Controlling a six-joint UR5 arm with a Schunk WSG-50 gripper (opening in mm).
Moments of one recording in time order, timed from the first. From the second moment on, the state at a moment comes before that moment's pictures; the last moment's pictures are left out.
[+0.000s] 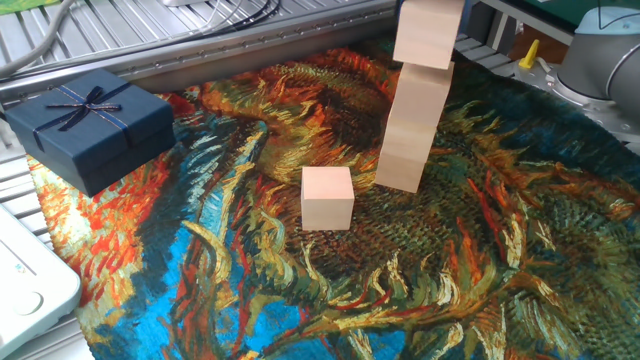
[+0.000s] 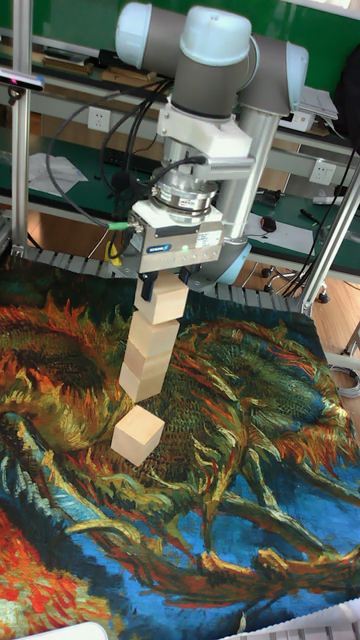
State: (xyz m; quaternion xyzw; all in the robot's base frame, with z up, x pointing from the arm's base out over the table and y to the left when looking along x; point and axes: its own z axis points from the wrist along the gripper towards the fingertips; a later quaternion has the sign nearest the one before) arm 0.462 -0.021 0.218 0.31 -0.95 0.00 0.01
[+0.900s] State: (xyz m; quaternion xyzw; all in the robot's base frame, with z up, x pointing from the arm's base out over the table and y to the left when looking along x) arm 0.467 -0.021 0.202 0.32 -0.95 -0.01 0.01
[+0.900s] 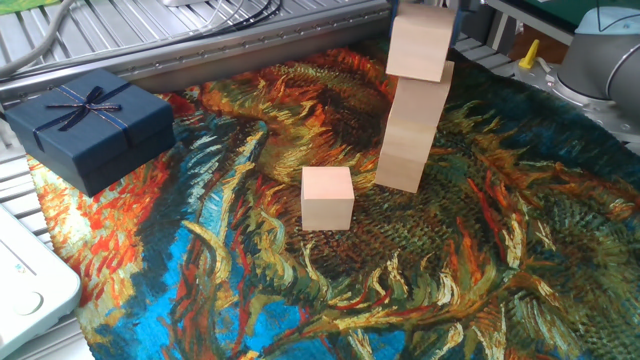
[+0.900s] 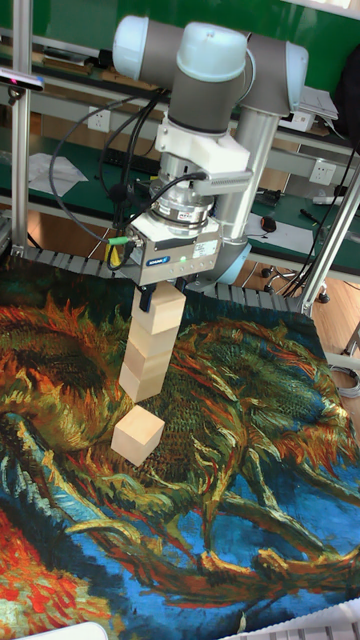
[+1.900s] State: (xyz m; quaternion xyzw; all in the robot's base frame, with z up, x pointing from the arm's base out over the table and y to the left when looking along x) arm 0.449 -0.022 0.202 0.31 -0.95 -0.01 0.02
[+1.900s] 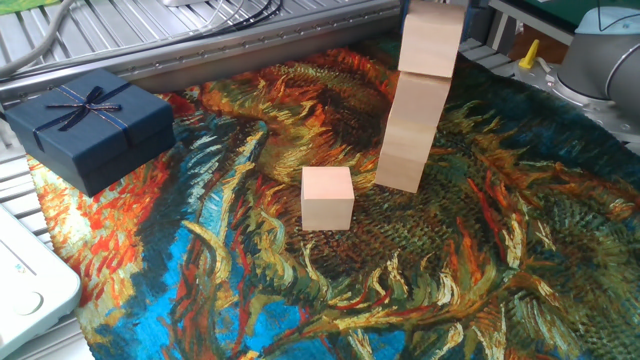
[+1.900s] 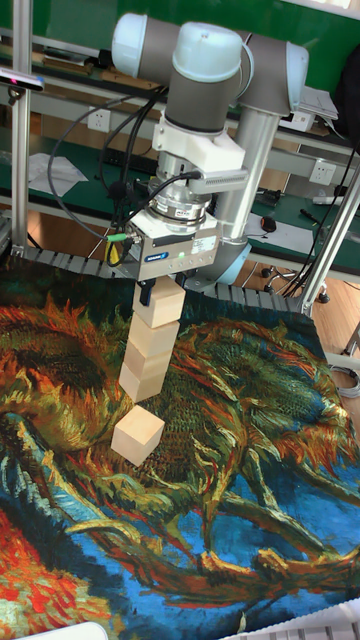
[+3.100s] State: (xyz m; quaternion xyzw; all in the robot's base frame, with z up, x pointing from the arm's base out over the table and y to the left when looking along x) arm 0.460 -0.024 0.202 0.32 -0.95 0.01 0.00
